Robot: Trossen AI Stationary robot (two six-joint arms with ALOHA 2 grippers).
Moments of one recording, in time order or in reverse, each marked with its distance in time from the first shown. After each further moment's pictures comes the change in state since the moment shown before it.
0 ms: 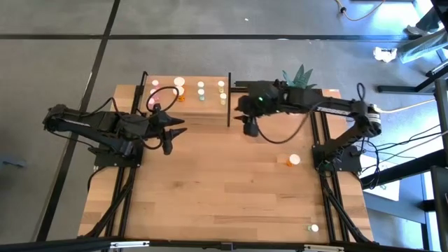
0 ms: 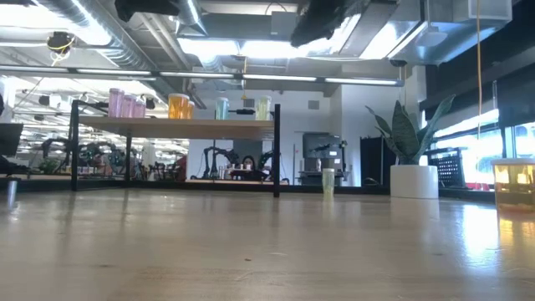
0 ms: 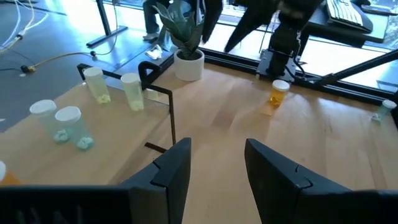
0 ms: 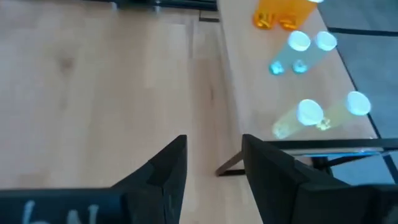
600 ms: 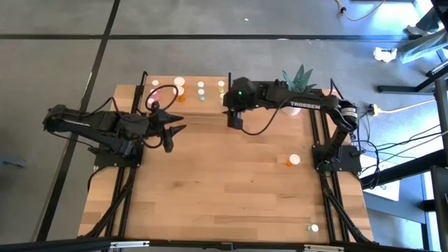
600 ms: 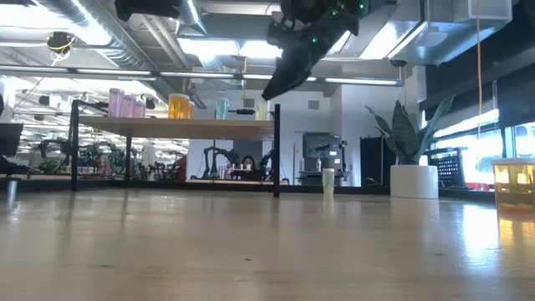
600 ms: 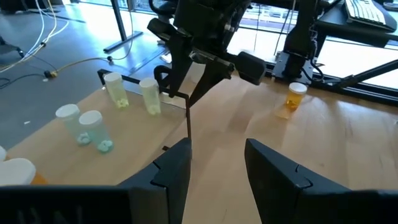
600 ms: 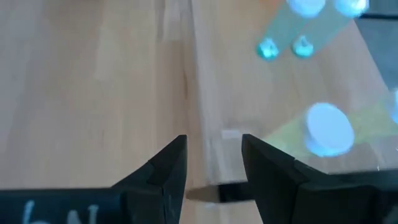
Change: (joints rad) left arm 0.012 0.000 0.000 -0.002 -0.052 0.029; right arm -0.132 0.239 -0.002 0.193 -0.054 -0.081
